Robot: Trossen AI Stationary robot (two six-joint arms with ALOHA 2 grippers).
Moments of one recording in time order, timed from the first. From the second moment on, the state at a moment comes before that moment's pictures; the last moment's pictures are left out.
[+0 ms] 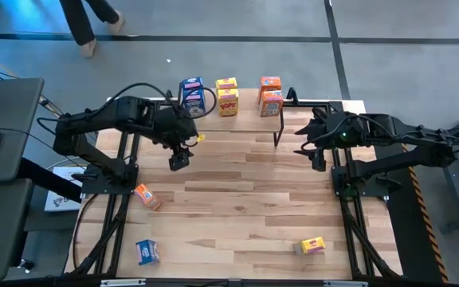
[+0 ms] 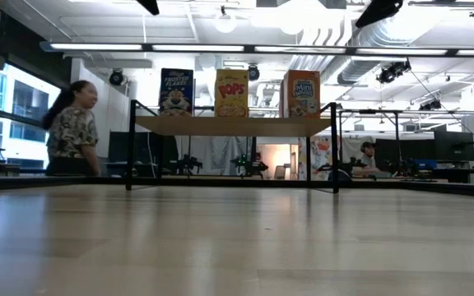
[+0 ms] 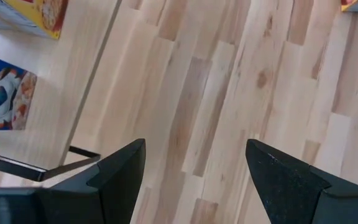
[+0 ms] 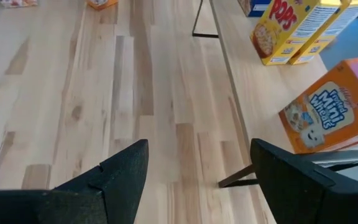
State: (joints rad) left arm 0.03 1.45 1.78 -1.42 -0.10 -0.23; right arm -0.05 0.91 1.16 -0.94 0.15 -0.11
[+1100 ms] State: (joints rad) left arm 0.01 1.45 1.78 -1.40 -0.15 -0.28; right arm 0.28 0.92 1.16 -0.89 -0.22 0.47
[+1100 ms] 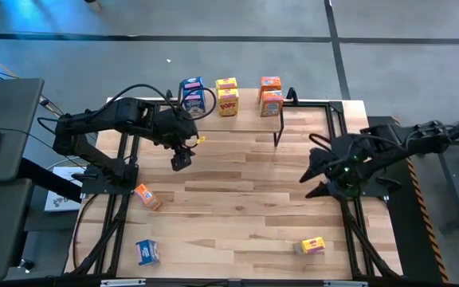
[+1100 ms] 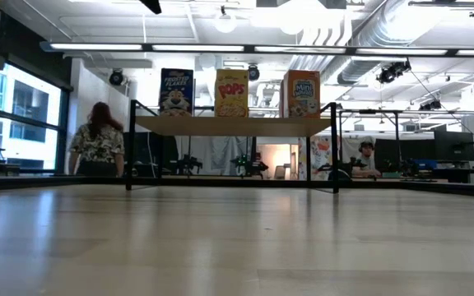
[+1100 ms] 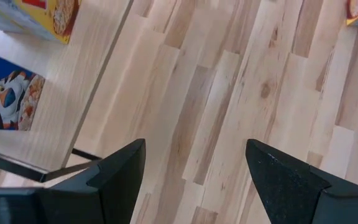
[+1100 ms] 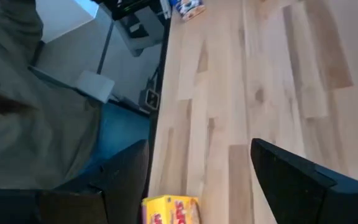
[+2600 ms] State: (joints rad) left arm 0.01 1.45 1.78 -1.32 -0.15 -0.31; right arm 0.92 1.42 1.16 -0.93 0.03 0.98
